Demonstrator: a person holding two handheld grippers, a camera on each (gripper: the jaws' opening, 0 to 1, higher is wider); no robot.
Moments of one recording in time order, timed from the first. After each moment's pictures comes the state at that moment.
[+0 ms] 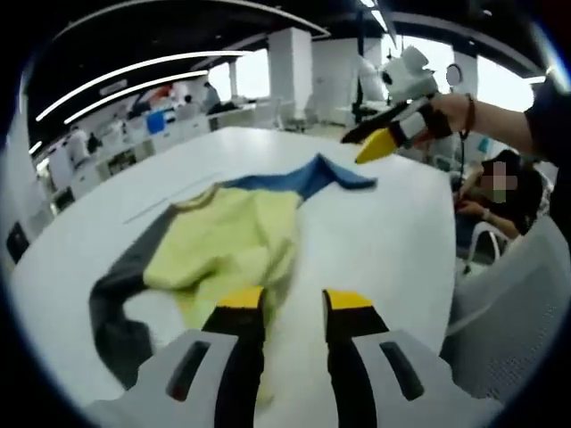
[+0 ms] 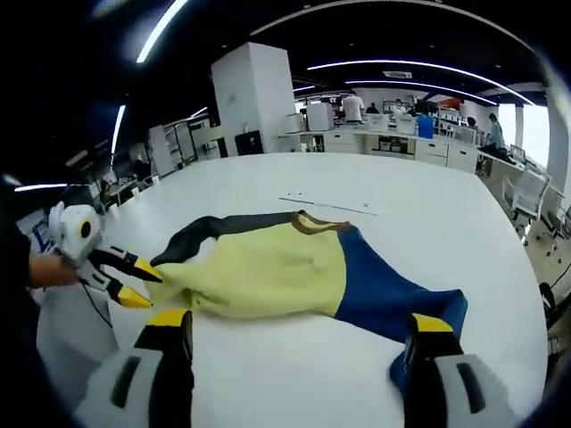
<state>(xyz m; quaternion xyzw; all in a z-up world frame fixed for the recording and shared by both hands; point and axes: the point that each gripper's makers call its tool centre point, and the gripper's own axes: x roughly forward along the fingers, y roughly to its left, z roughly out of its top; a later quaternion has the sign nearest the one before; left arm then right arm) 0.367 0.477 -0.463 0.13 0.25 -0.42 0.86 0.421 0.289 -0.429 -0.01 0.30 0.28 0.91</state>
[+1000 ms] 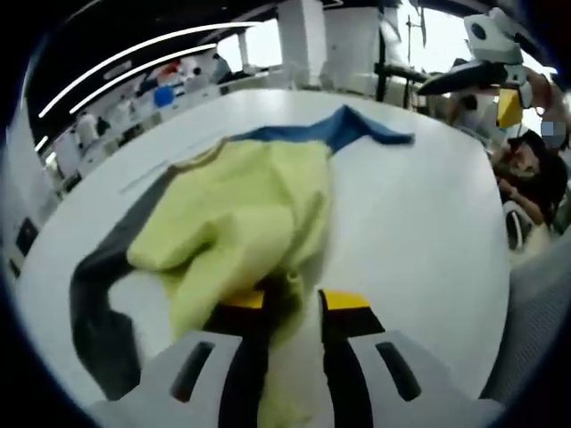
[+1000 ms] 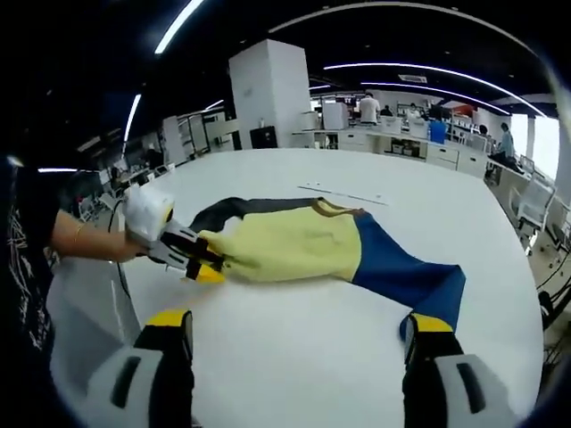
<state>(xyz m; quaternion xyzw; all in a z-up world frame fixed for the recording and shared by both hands) 0.407 0.478 -0.532 0.18 0.32 -0.37 0.86 0.352 0.288 -0.429 -0.03 0.30 0.30 0.91</state>
